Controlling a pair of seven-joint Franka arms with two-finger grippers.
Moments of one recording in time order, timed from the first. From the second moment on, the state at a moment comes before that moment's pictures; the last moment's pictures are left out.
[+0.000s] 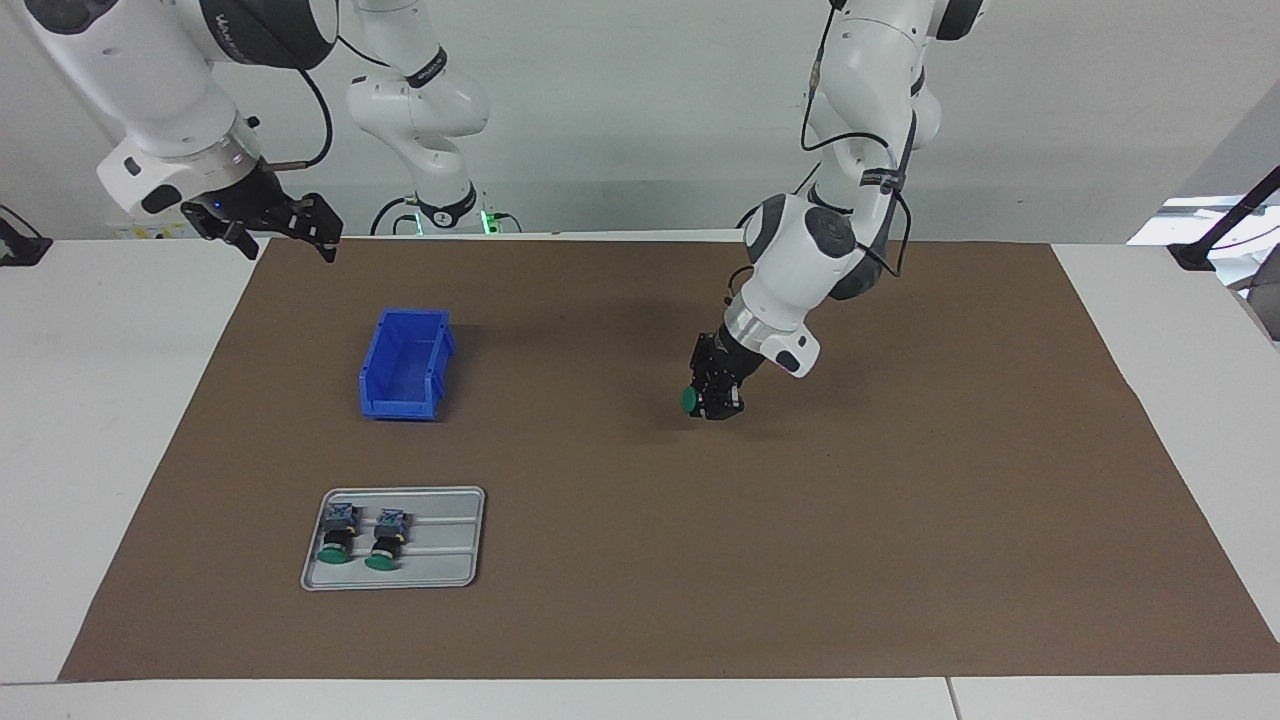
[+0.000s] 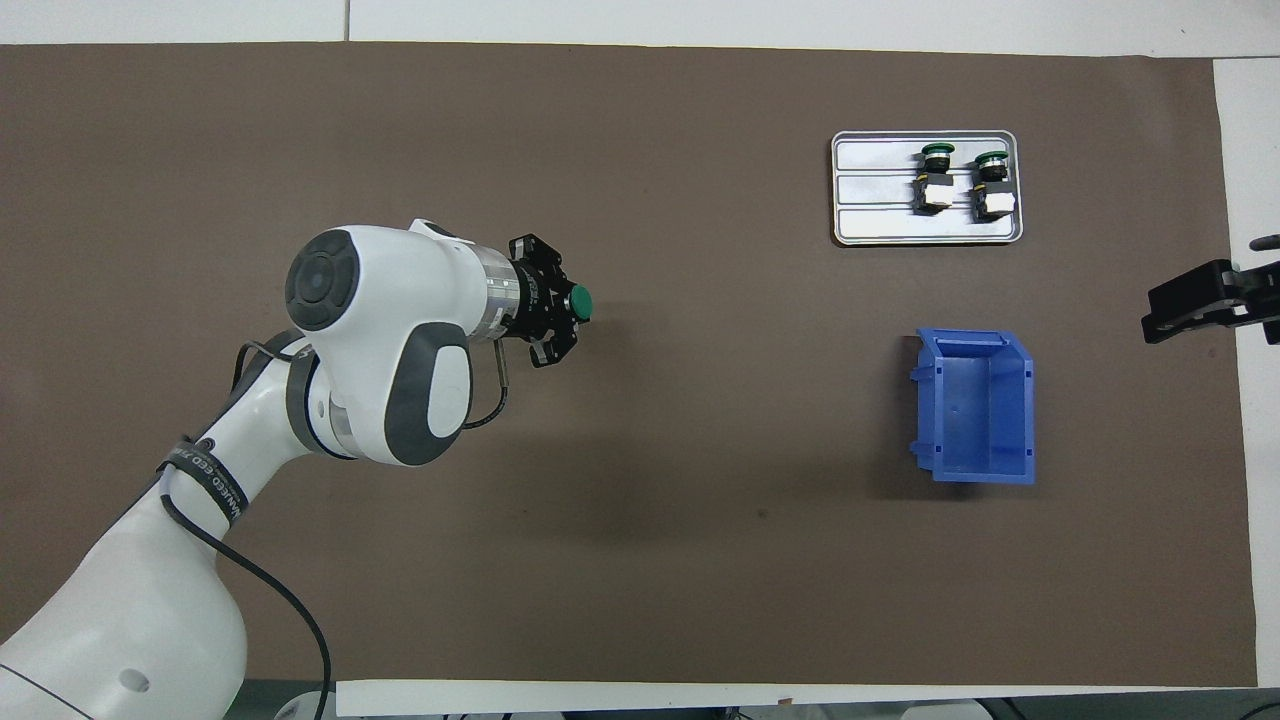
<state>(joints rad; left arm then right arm) -0.51 0.24 -0.08 -2.02 -0.66 2.52 -1.76 -0.04 -0.02 -0.01 -1.58 -0.04 1.38 -0.01</state>
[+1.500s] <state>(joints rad) -0.34 0.19 -0.08 -2.20 -1.38 2.17 -0.92 -0.04 -0.02 -0.01 -1.58 -0.04 1.38 -0.01</state>
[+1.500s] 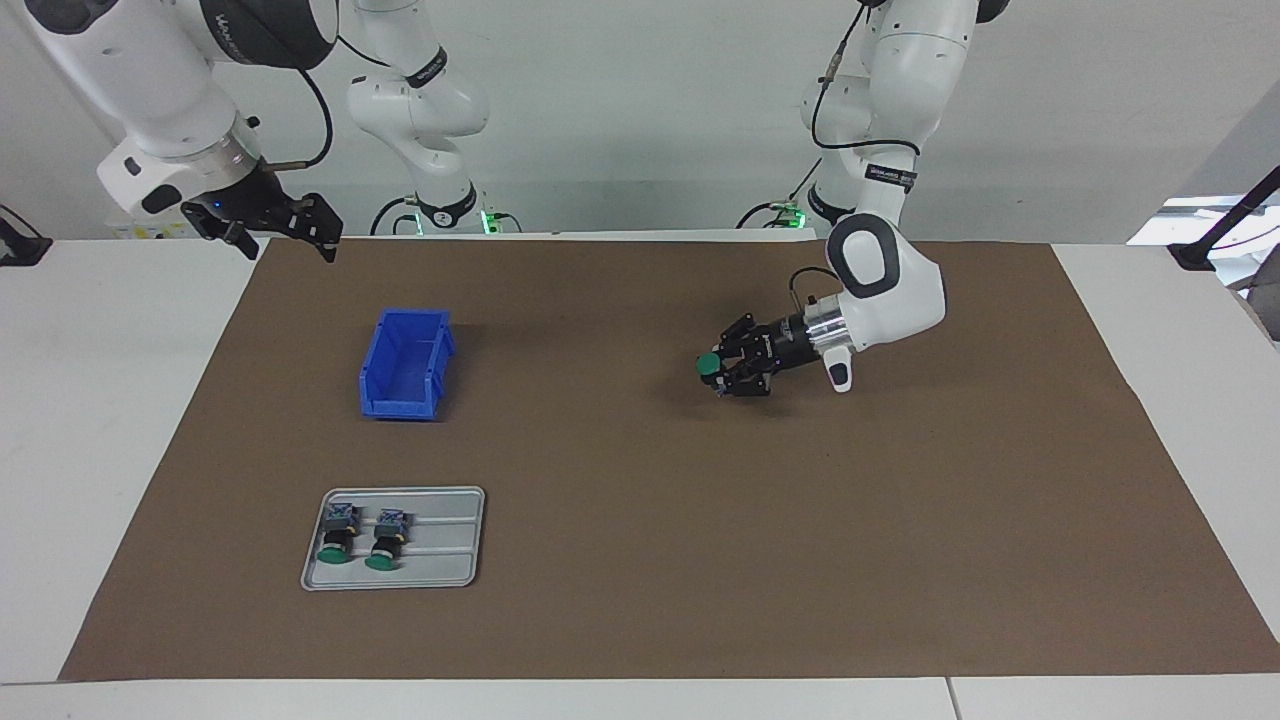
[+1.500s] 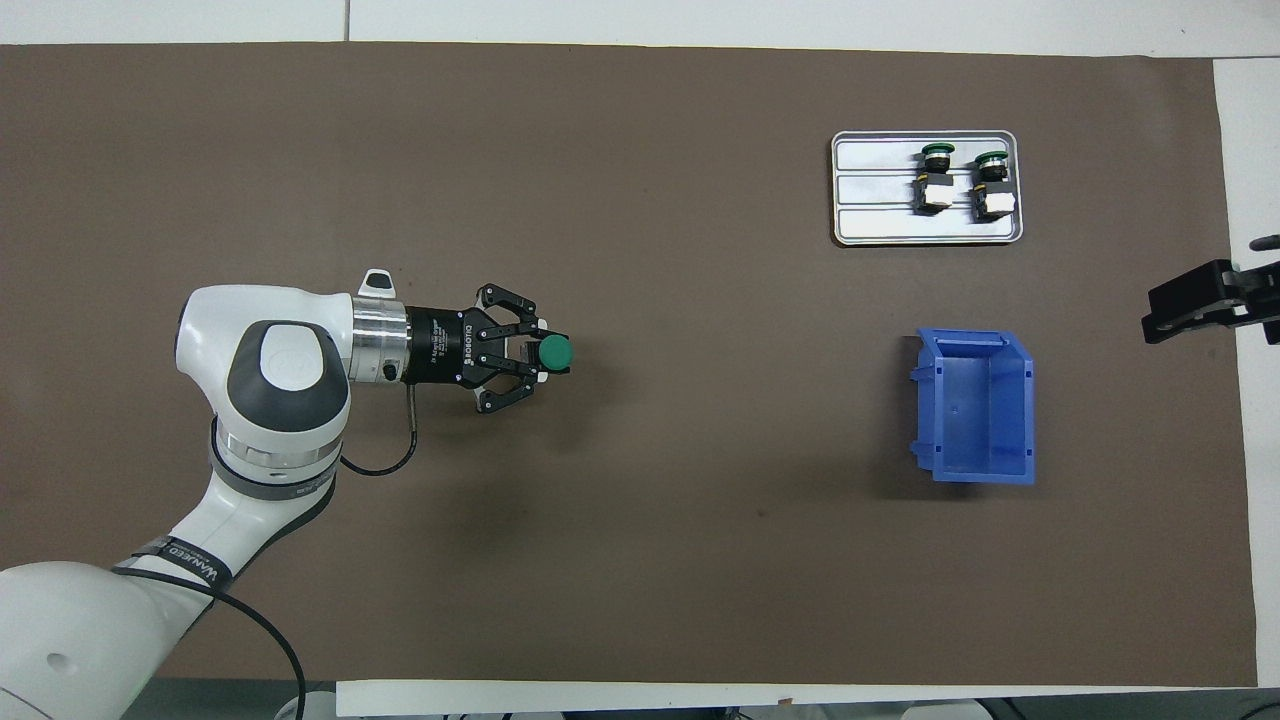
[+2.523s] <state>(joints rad) -0.28 0.27 -0.09 -2.25 -1.64 2.13 -0.66 -0.04 -0.02 -0.01 -1.58 -0.04 1.38 -0.01</state>
